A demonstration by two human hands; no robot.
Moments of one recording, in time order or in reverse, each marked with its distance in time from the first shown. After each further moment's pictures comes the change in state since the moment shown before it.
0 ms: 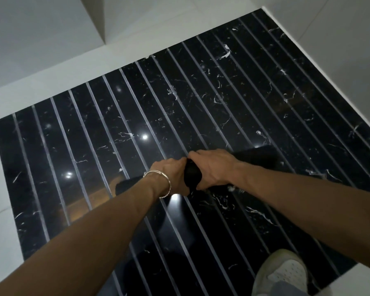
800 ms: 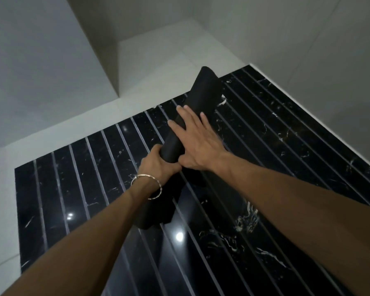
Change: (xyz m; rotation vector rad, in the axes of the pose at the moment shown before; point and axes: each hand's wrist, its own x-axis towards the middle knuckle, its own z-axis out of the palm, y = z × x) left_hand 0.010 -0.038 -0.085 -0.855 0.510 -0.247; right_hand 0.024 -0.020 -0.122 -0.091 0.584 0.080
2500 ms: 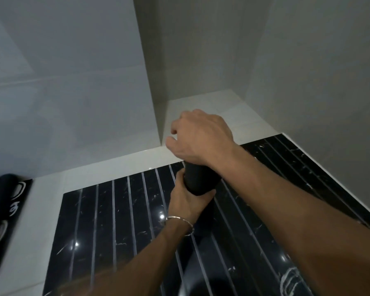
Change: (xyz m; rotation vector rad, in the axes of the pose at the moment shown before) left_hand -0.003 0.029 -0.040 -0.468 0.275 0.181; right_hand 0.061 -0.096 -0.158 -0.150 0.205 -0.109
